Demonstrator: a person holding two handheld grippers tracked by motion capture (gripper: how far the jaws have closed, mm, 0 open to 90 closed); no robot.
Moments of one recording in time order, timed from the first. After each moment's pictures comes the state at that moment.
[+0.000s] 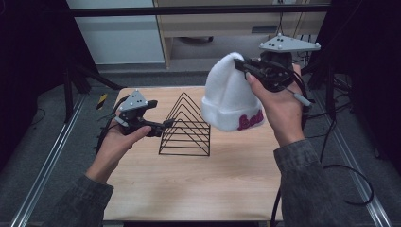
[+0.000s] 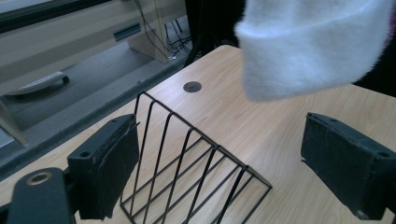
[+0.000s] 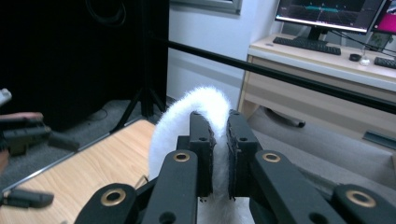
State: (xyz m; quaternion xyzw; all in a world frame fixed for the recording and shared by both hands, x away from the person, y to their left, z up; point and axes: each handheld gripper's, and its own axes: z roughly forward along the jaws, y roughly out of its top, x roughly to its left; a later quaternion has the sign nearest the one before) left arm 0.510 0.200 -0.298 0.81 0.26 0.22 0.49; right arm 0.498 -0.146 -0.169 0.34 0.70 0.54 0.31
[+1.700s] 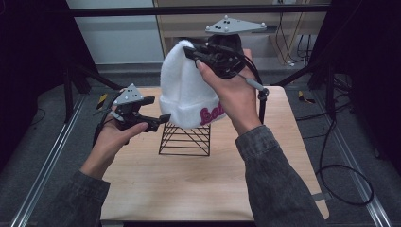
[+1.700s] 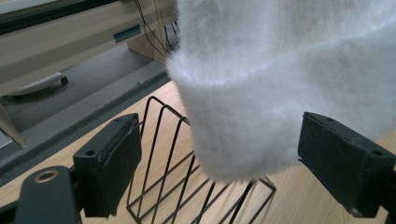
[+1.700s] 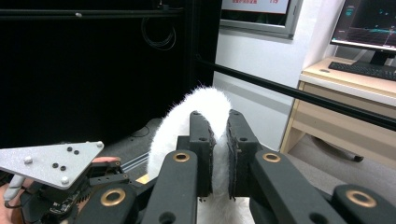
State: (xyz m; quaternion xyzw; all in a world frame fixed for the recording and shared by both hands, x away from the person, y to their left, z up) left arm 0.519 0.212 -0.292 0.80 0.27 0.21 0.50; right arm 0.504 -0.056 -0.142 0.28 0.71 0.59 0.27
